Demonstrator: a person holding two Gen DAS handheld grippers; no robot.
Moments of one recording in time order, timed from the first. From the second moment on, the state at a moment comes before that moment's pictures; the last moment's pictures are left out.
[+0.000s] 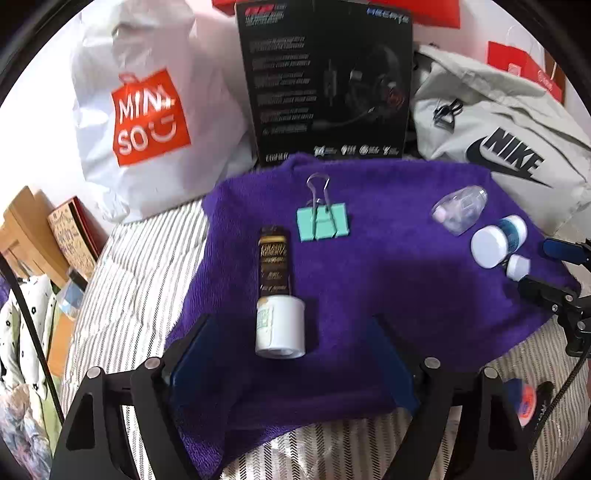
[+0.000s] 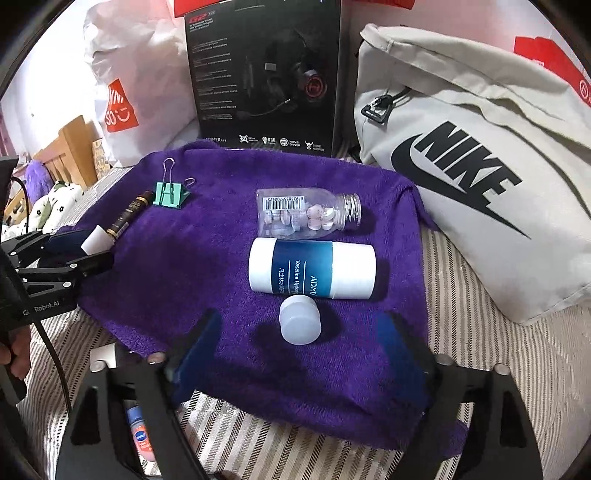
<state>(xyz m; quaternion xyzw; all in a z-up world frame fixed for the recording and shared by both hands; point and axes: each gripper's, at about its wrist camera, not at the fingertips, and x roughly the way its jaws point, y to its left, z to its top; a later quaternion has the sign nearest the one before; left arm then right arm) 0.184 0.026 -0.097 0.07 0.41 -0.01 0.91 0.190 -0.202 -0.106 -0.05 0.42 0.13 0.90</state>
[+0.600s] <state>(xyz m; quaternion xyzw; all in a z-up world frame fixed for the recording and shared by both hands) 0.112 0.009 -0.051 0.05 0.39 -0.05 0.92 0.115 -0.249 -0.054 0.00 0.41 0.10 0.91</state>
